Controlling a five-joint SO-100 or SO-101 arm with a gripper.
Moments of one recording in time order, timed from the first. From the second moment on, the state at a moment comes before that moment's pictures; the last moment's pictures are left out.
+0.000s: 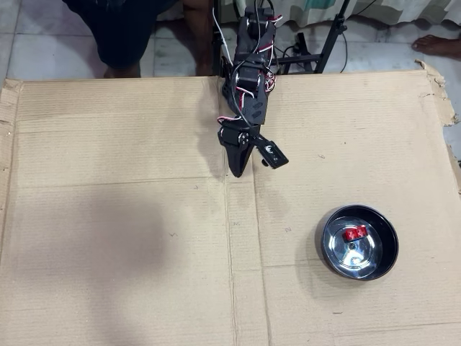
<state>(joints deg) 9.8 122.4 118.5 49.0 23.2</state>
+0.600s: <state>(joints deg) -2.8 147.1 156.7 16.9 22.0</state>
